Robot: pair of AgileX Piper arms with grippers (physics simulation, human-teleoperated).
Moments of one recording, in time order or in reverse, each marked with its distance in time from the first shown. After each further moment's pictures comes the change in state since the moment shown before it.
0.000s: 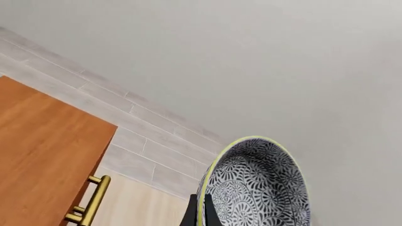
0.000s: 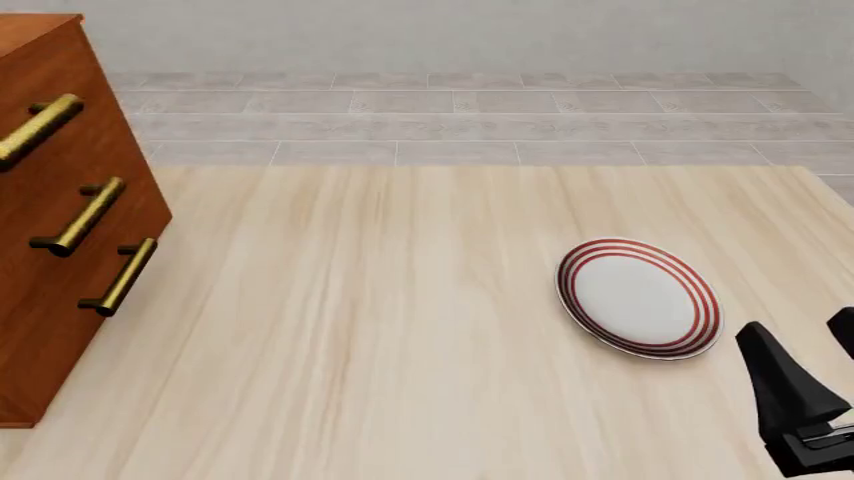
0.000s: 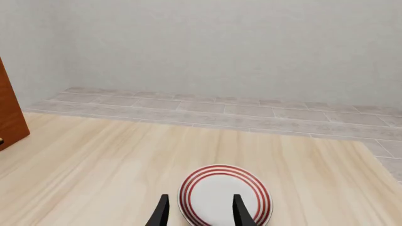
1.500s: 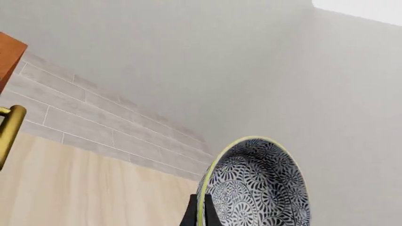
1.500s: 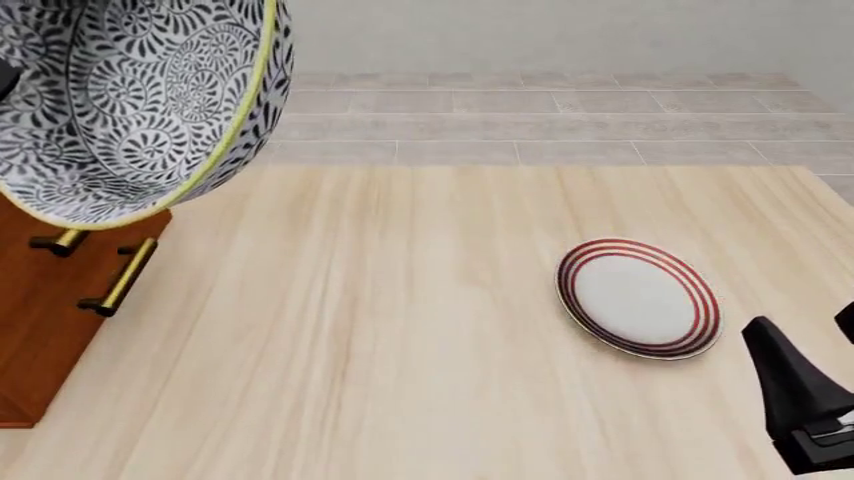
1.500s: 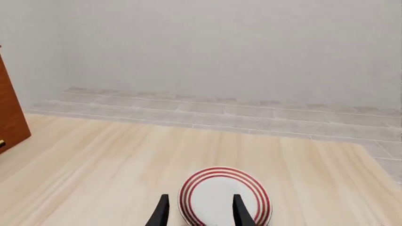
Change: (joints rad) left arm -0.342 -0.278 0.664 -0.495 -0.187; right arm 0.001 0.000 -0.031 0.029 -0.001
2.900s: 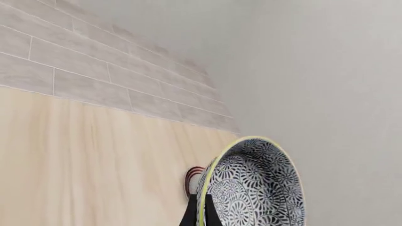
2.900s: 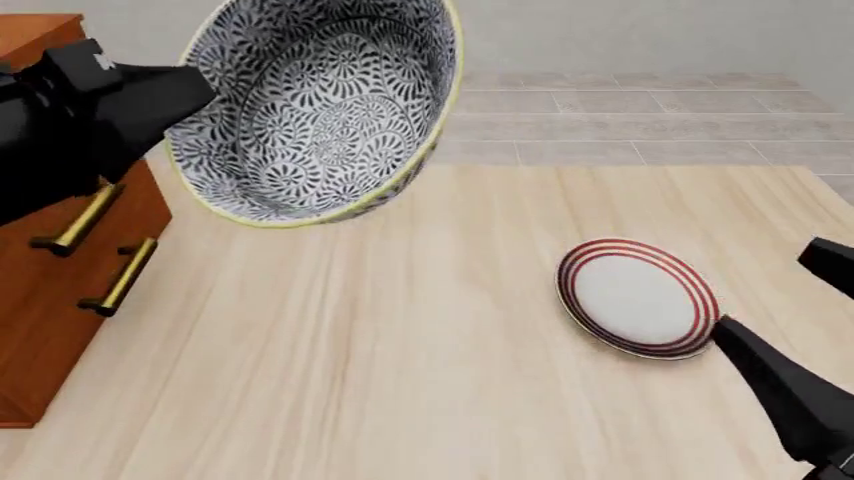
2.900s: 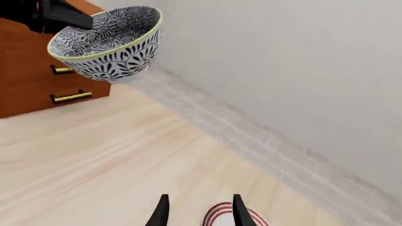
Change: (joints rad) left arm -0.196 0.314 -0.168 0.115 0.022; right arm 0.391 0.151 -0.268 0.162 -0.327
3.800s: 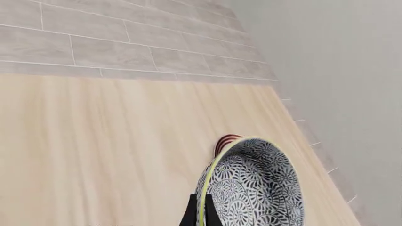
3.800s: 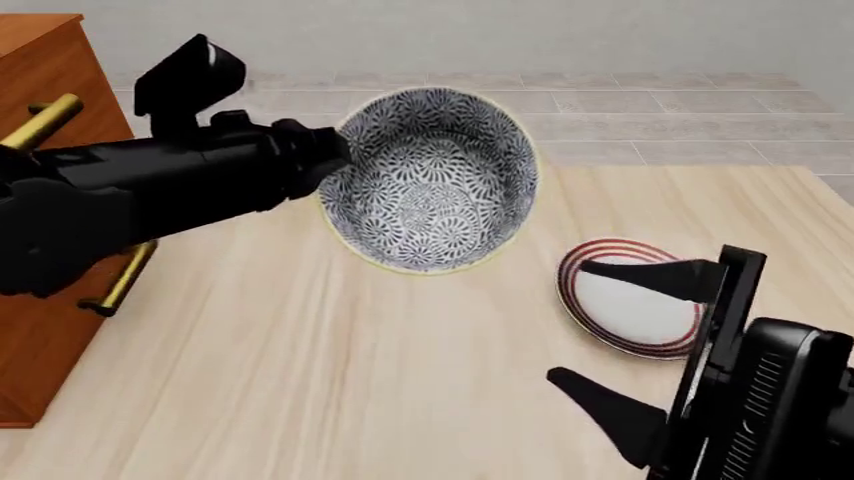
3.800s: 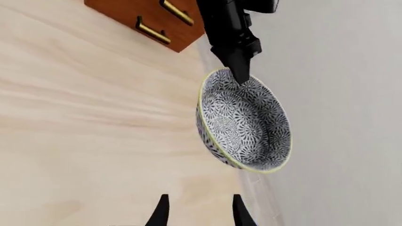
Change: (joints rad) left arm -0.066 0.395 -0.080 -0.077 0.149; right arm 0.293 0.491 -0.057 -0.167 -0.578
